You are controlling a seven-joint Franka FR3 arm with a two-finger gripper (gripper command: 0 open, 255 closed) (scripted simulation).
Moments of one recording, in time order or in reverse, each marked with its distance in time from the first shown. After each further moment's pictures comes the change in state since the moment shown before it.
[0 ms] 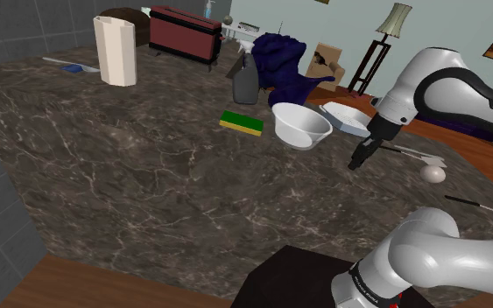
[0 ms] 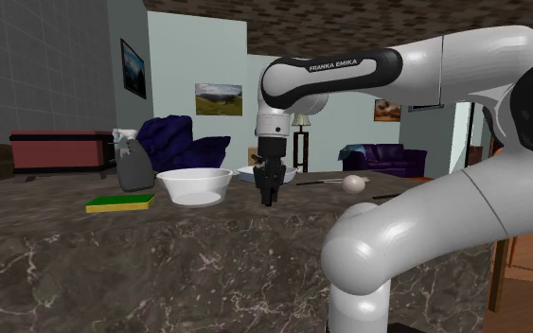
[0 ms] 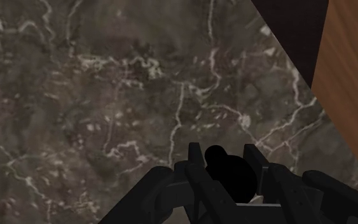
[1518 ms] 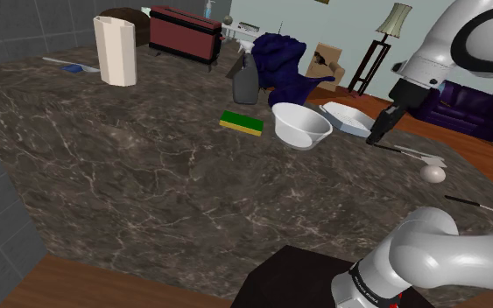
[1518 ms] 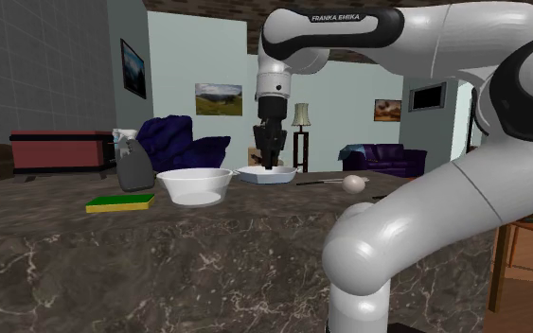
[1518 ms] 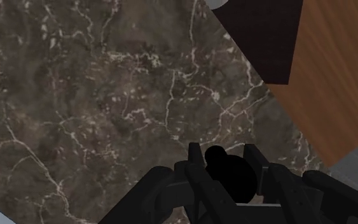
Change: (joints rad) arm 0.023 0.089 0.029 0.299 0.033 -0.211 0.004
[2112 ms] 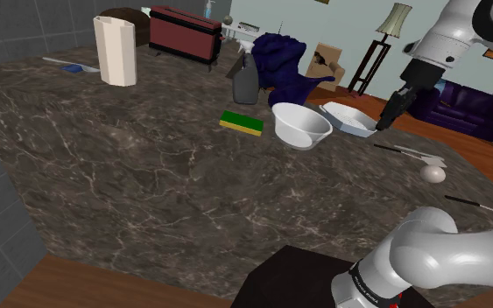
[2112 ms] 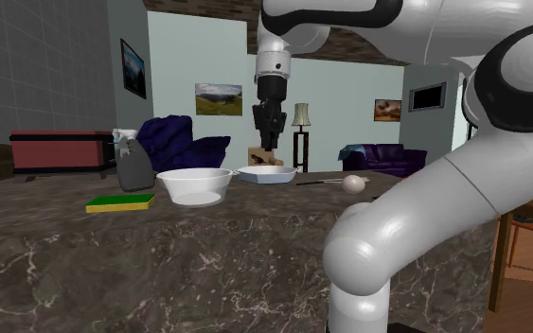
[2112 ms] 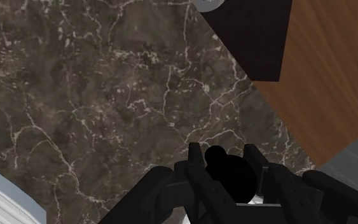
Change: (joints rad) arm 0.011 0.064 0.012 0.162 0.016 -0.099 0.005
